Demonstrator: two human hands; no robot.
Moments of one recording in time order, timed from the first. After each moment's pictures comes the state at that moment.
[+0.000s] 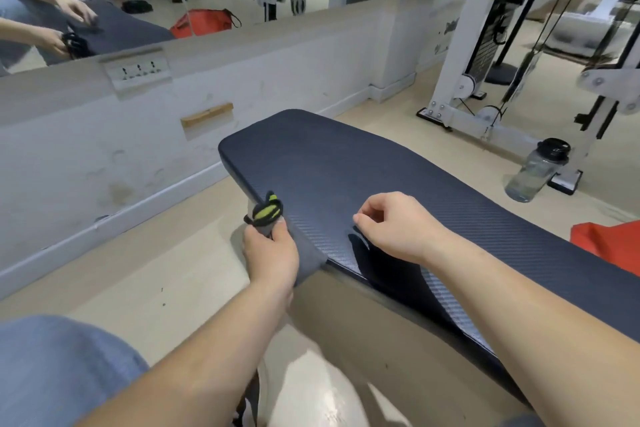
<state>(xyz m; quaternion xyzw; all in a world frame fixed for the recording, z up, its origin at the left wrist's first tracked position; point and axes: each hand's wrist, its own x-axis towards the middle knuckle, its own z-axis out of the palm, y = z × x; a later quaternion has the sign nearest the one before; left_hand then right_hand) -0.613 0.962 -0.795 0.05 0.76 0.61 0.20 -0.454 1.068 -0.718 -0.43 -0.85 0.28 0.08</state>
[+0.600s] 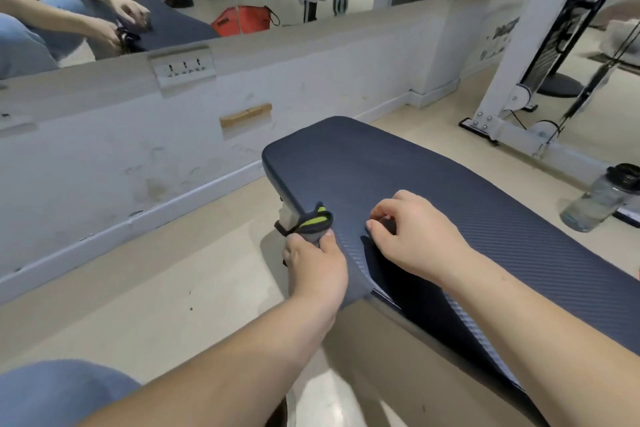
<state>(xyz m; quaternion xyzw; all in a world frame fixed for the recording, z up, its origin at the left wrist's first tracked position) -0.644 0.978 -0.795 0.09 0.82 0.52 0.23 -0.536 1.077 -0.729 -0.38 -0.91 0.16 0.09</state>
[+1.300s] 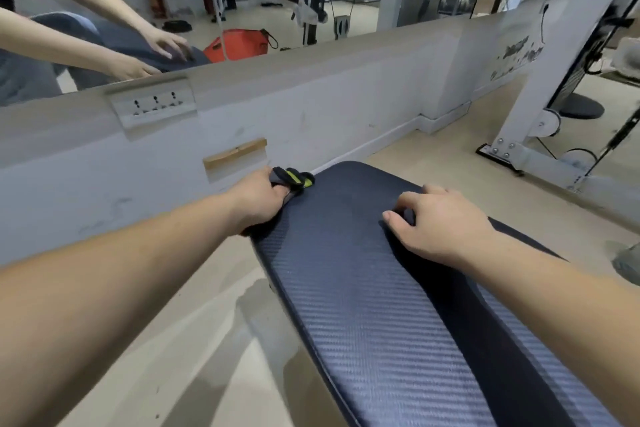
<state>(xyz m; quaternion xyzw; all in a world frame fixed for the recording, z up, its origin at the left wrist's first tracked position) -0.901 1.129 -0.757 0.36 0.86 0.30 0.20 -0.647 1.236 -0.736 -0.45 -0.89 0.07 0.01</state>
